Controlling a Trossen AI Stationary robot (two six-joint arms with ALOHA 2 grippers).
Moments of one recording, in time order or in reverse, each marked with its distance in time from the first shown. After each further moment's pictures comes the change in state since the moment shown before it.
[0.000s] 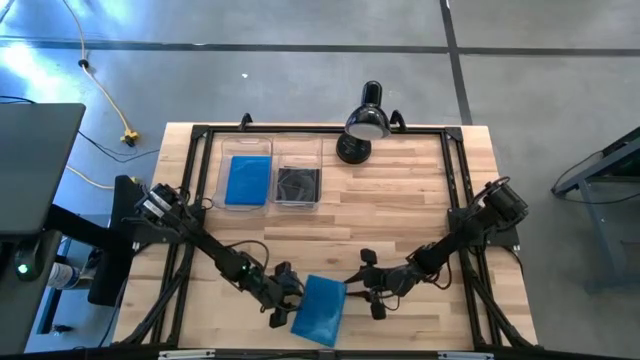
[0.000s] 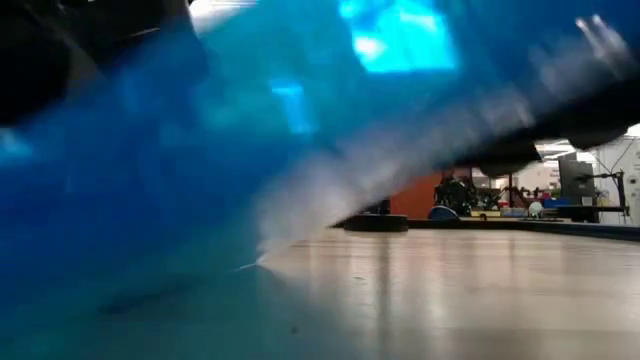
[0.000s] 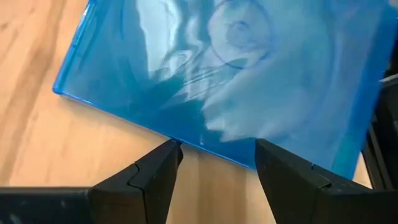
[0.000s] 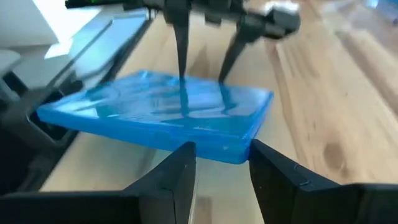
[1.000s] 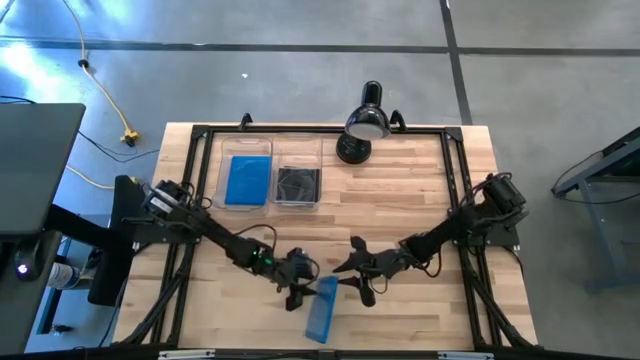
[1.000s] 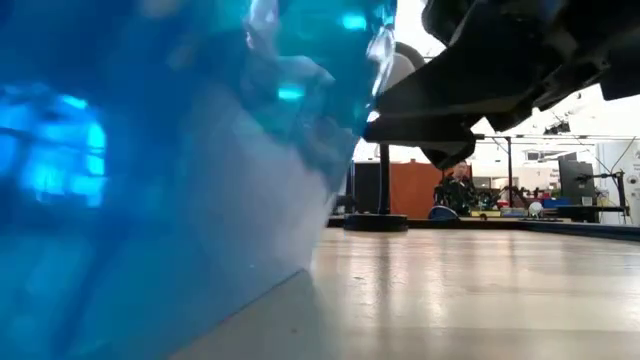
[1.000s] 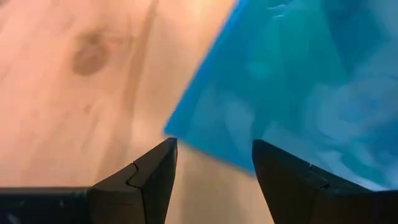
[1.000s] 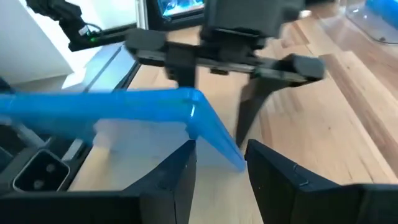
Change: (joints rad) left arm 0.092 -0.010 -0.002 0.116 0.099 0.008; right arm -0.128 -0.046 0.019 0.035 -0.149 0.008
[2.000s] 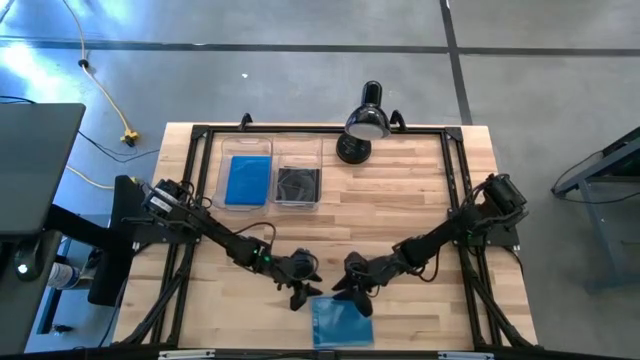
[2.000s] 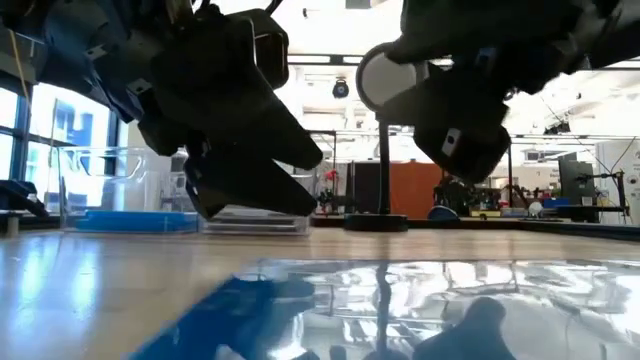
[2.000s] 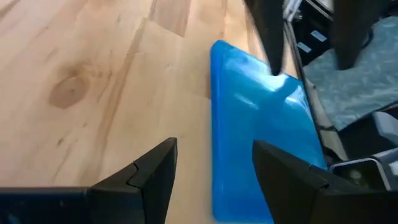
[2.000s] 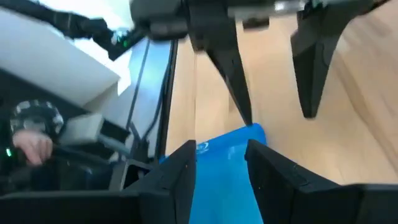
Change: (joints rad) left arm 0.014 -0.007 0.000 0.112 0.004 -0.085; right arm 0.022 -0.001 0.136 -0.205 -0.156 0.443
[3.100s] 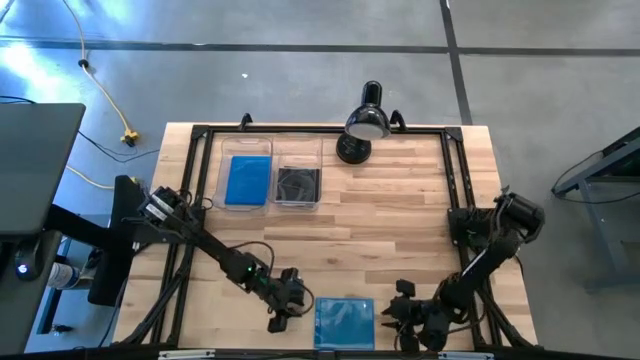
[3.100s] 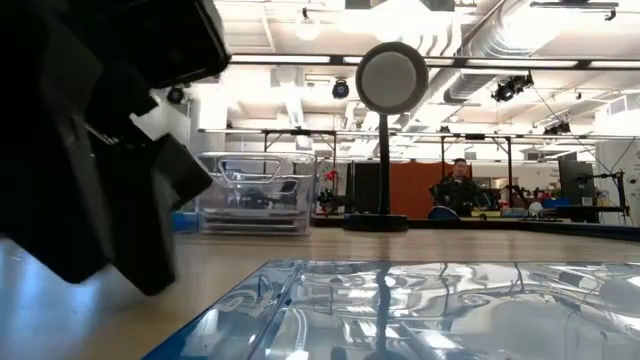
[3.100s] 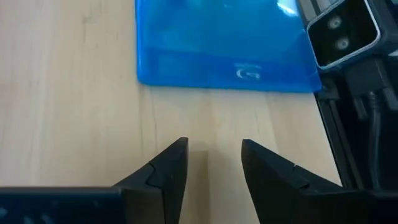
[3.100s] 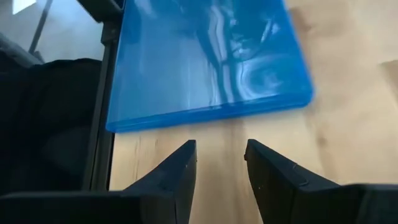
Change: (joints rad) left arm -0.141 0.013 0.073 -0.282 0.104 0.159; right arm 0.504 0.003 0.000 -0.501 0.467 0.203
